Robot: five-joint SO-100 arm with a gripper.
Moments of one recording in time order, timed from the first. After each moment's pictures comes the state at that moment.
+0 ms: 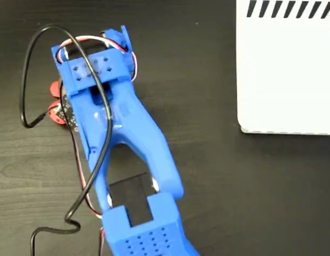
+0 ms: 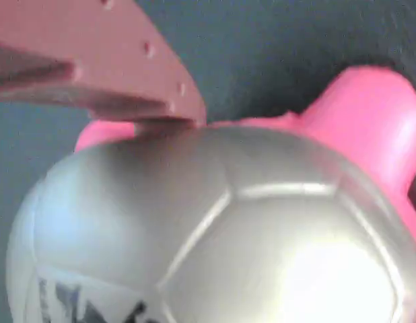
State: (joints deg) arm -9.3 62.4 80.0 70.3 -36.0
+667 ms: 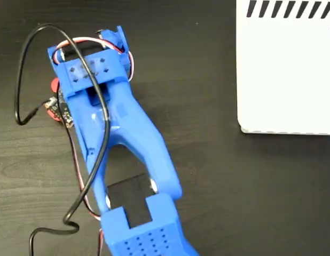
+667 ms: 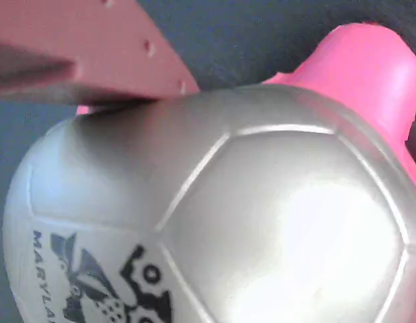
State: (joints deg) arm -9.8 62.5 79.3 69.6 -28.6
